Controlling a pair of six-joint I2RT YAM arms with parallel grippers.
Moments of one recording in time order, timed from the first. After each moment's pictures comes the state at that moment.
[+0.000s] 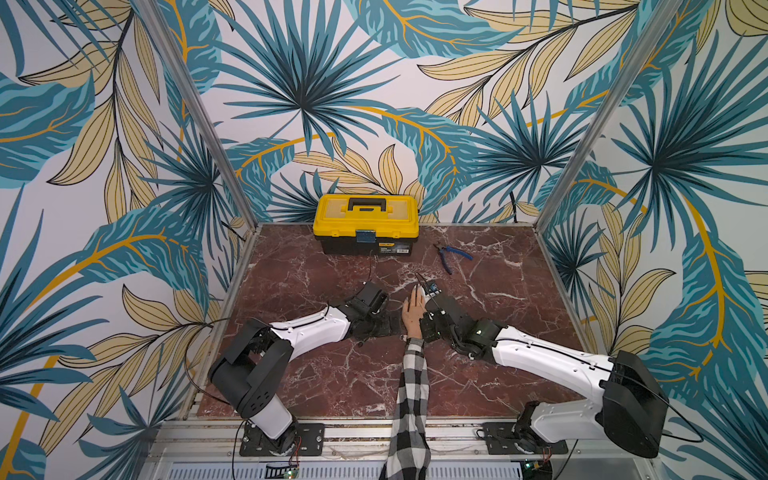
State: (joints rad) left arm -0.64 1.59 0.91 -0.33 0.15 -0.78; right arm 0.81 1.32 0.85 -0.32 0.34 0.36
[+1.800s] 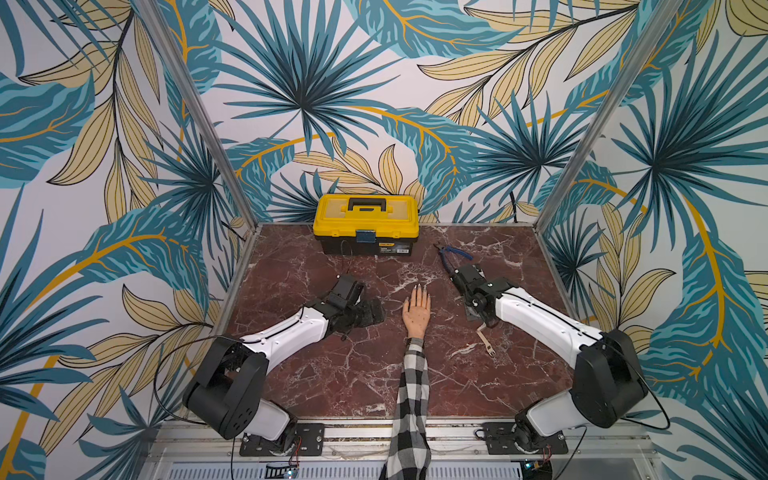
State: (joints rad) left arm -0.51 1.47 0.84 -0.31 0.17 -0.73; right arm 0.48 1.57 1.14 -0.88 0.62 0.37
